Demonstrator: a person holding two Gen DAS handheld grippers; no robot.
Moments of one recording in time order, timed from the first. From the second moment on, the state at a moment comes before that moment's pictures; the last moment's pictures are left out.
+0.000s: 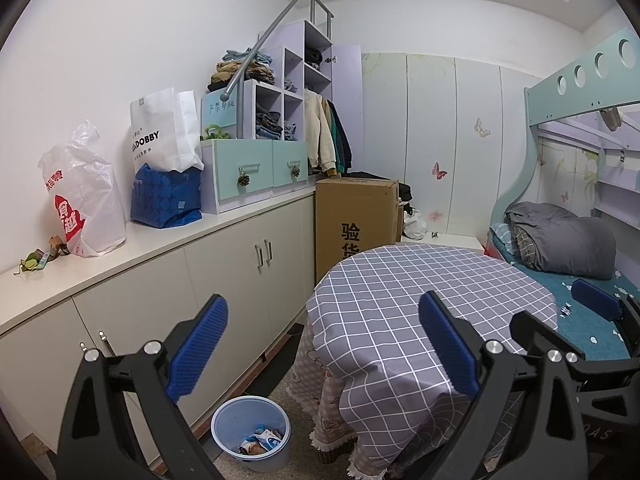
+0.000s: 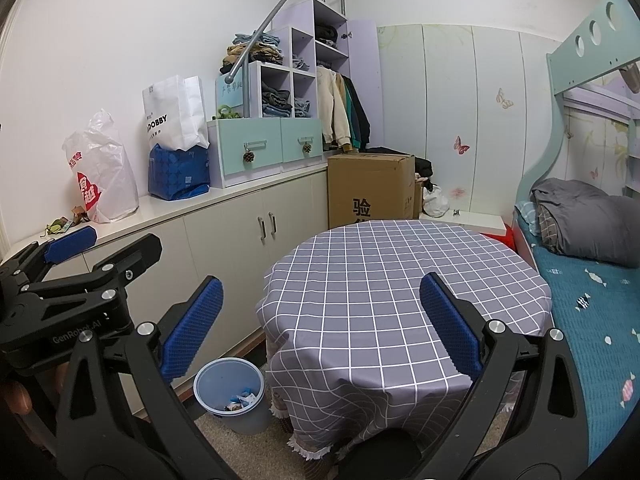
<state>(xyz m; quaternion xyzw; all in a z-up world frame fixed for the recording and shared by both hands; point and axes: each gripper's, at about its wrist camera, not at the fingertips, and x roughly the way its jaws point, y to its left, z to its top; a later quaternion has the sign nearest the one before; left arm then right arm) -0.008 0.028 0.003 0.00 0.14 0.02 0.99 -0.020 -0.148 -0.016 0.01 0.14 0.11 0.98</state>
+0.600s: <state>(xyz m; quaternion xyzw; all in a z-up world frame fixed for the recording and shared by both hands) -0.009 0.025 -0.001 0.00 0.15 0.02 0.99 -0.018 -0.148 -0.018 0.01 0.15 0.11 0.98</state>
